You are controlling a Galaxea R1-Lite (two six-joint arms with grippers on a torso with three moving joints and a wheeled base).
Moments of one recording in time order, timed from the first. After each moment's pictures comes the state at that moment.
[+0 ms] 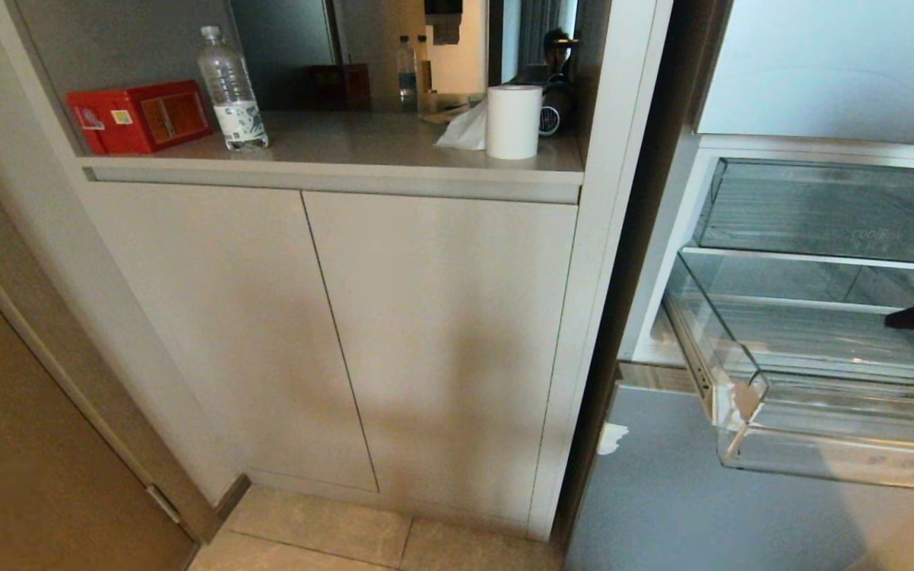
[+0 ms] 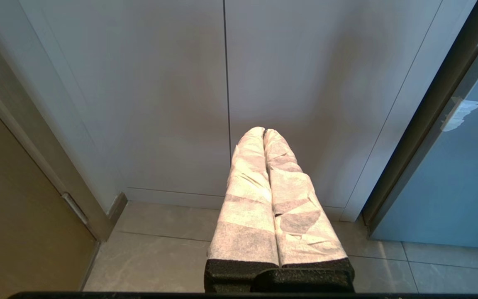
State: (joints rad) left arm 0.00 0.00 0.00 0.00 0.00 0.00; right arm -0.35 1.43 -1.12 0.25 0.21 0.05
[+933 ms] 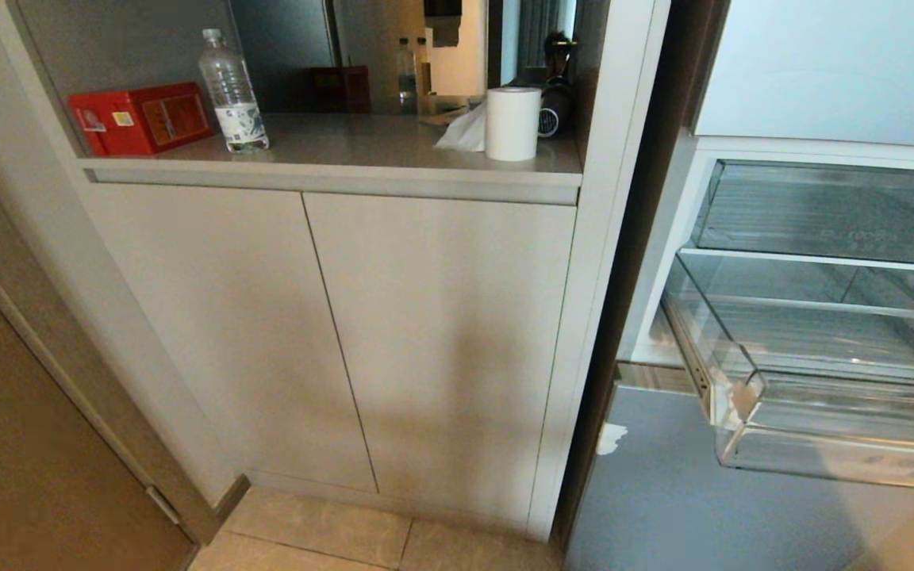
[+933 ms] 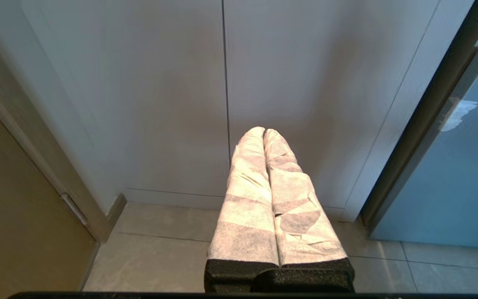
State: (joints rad) left arm 0.00 0.00 0.00 0.00 0.00 0.00; right arm 0.05 0.38 -0.10 -0.03 -0.06 -0.06
